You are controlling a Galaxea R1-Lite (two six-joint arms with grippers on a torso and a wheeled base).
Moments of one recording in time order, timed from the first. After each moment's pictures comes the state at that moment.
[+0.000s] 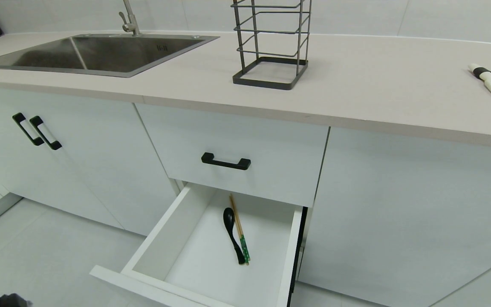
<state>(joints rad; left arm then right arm) -0.19 0.84 -0.34 0.37 -0.43 0.04 0.00 0.00 0.00 0.01 0.00 -0.01</state>
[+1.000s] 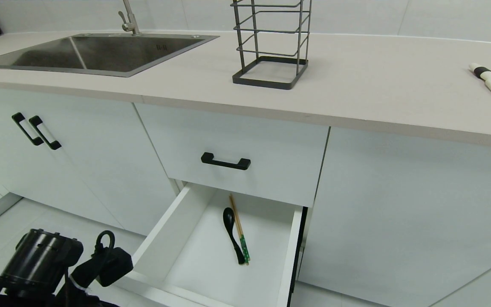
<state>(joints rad) -0.20 1.42 -0.41 0.11 -0.23 0.24 0.00 0.00 0.00 0.01 0.00 -0.01</state>
